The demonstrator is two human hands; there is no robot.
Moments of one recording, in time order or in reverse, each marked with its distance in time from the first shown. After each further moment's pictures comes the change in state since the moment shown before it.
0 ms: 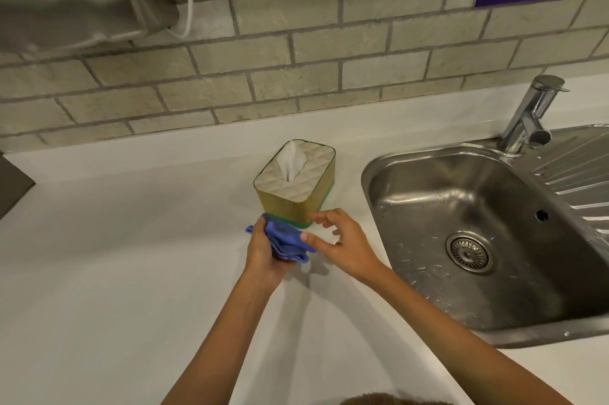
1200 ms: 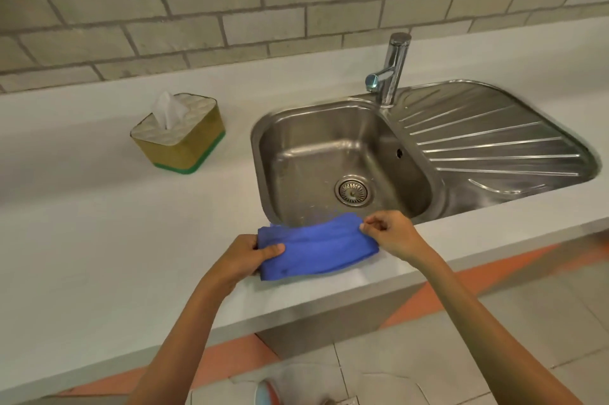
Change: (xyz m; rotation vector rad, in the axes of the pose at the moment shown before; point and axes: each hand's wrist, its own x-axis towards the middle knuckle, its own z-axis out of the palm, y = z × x) left_hand -0.114 -0.167 0.062 1.061 -0.293 0.077; right_hand -0.186 0.093 -0.239 -0.217 0.038 0.459
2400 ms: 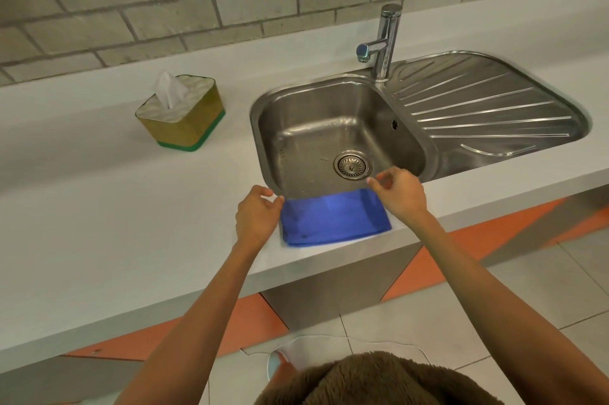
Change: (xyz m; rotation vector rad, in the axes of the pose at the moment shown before) left_hand 0.004 -0.001 0.034 0.245 0.513 0.135; right_hand -0.012 0.013 -0.006 -0.131 0.322 0.008
